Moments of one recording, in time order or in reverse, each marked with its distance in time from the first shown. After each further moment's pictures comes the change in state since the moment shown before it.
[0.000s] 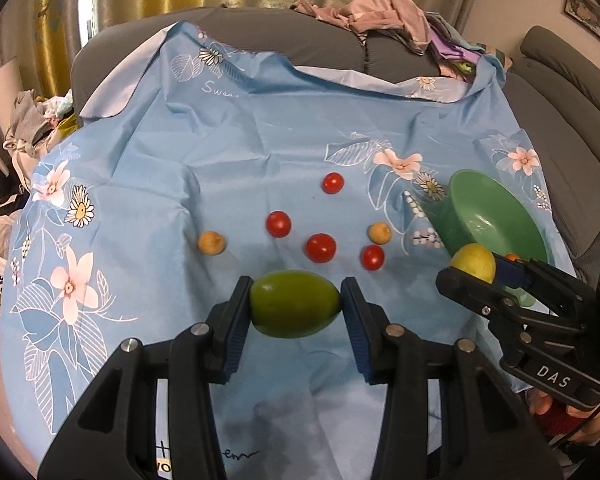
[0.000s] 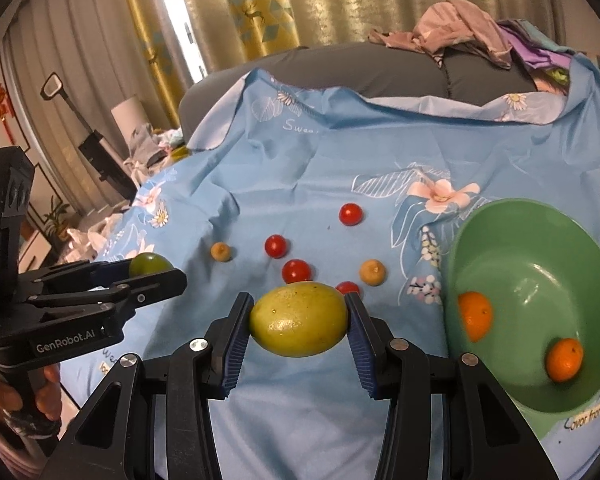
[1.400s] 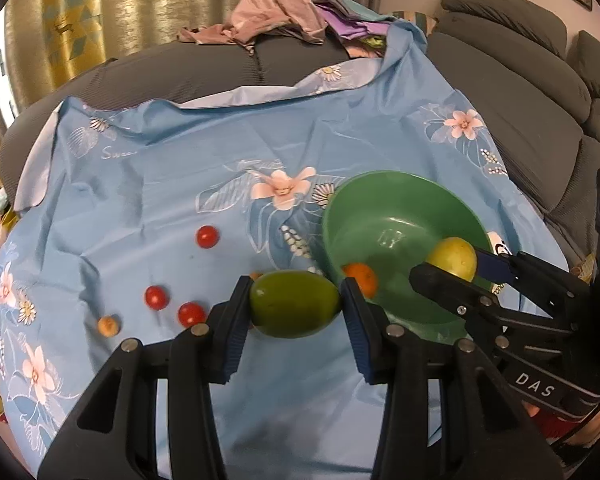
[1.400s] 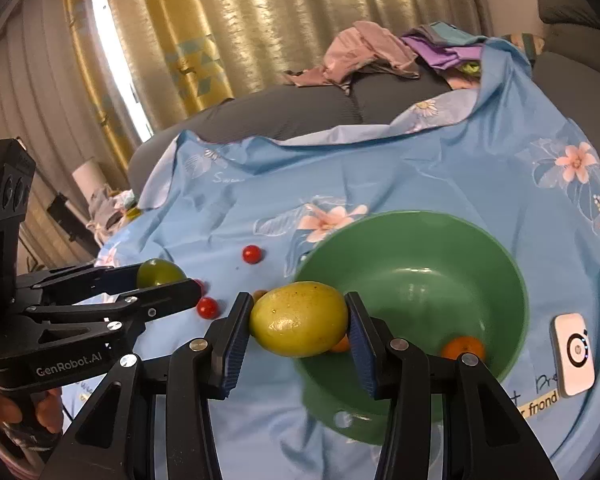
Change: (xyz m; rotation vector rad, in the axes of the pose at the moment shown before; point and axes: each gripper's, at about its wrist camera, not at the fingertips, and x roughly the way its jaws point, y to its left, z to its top) left arm 0.023 -0.130 0.040 0.254 -0.009 -0.102; right arm -0.058 -0.095 -0.005 0.160 -0.141 -0.107
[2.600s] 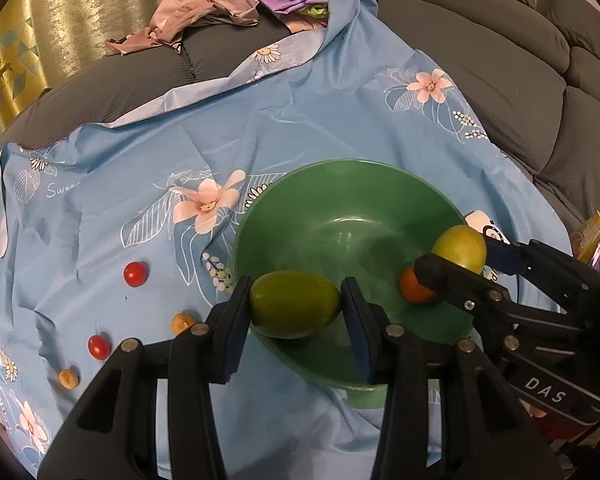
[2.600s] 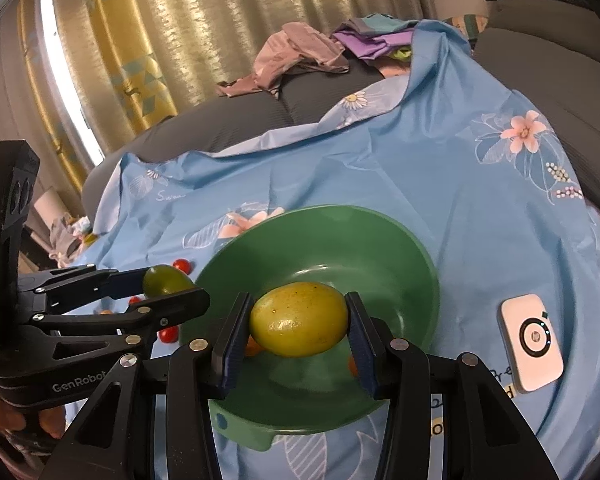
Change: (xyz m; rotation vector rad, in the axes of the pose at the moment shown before) left arm 0.059 -0.062 0.024 0.155 0.066 -0.053; right arm -0.006 -0.068 -0.002 0.107 -0.021 -0.118
